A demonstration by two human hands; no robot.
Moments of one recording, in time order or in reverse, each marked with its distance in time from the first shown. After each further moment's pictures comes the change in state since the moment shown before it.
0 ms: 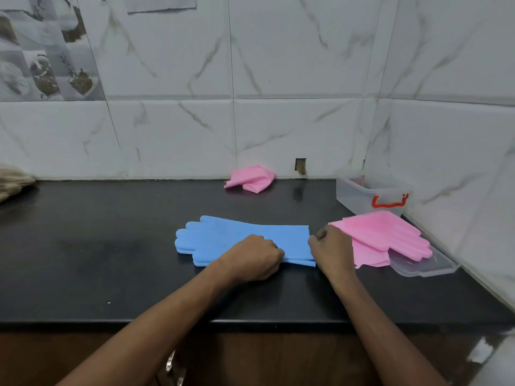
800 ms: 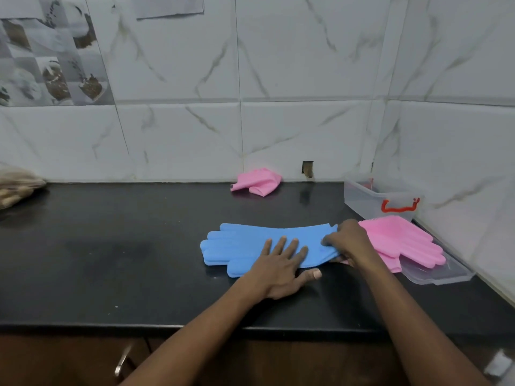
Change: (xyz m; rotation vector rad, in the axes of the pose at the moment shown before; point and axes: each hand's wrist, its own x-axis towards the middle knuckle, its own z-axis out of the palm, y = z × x) left_hand 0.013 0.034 0.015 -0.454 -0.254 -0.246; right_hand 0.037 -0.010 -0.025 0.164 -0.298 0.279
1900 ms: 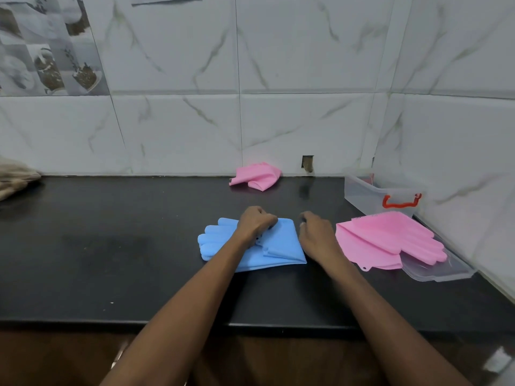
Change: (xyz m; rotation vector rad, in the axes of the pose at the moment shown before) left_hand 0.052 -0.057 -0.043 -0.966 0.370 -0.521; right_hand -0.011 -0.018 0.049 -0.344 0.037 -0.391
